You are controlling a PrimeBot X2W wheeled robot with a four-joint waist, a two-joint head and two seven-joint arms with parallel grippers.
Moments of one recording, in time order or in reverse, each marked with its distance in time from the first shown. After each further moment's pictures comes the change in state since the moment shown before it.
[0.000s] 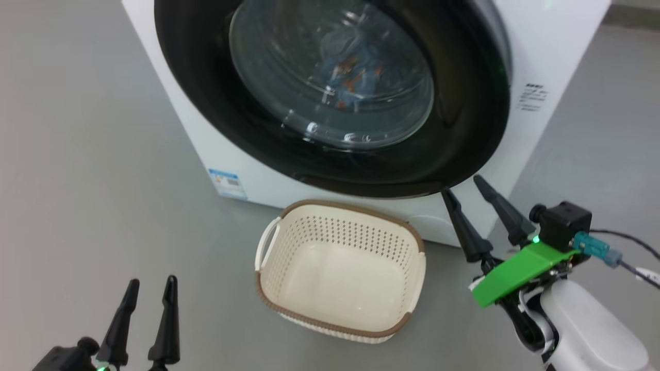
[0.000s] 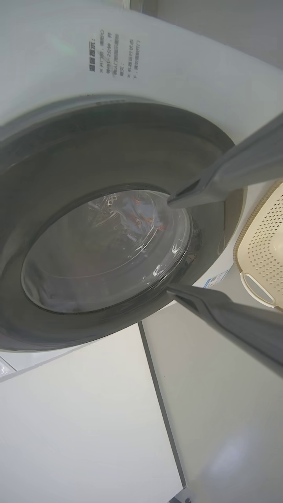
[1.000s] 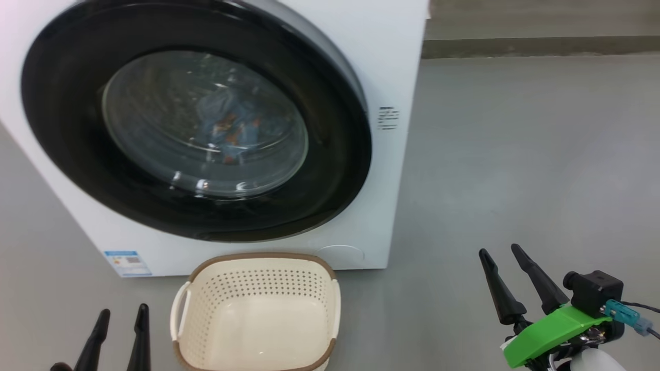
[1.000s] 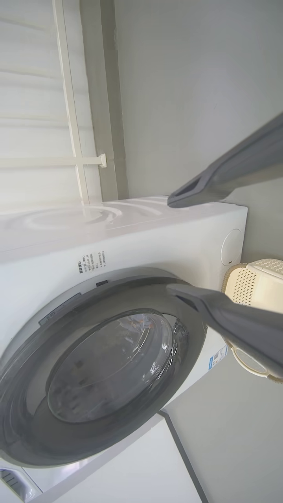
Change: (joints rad) left arm 0.075 0.053 0.052 0.035 0.002 0.000 0.000; right arm 0.265 0.003 -0.140 -0.041 -0.018 0.000 0.000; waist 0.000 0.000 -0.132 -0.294
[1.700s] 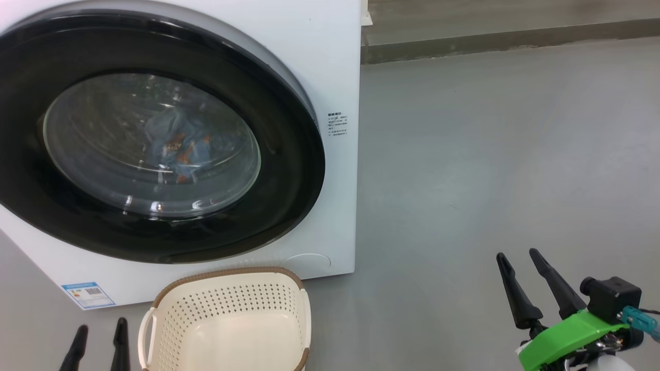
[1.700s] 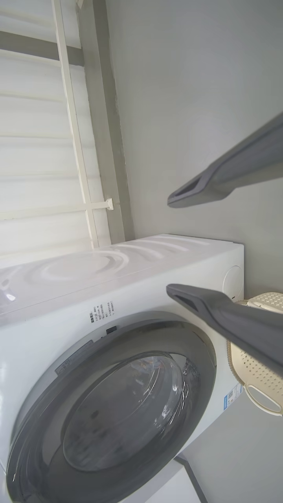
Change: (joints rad) left arm 0.030 0.013 0.057 0.021 0.009 0.000 0.000; right arm 0.036 -0.018 -0.051 -0.011 -0.018 0.000 0.000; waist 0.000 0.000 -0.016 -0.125
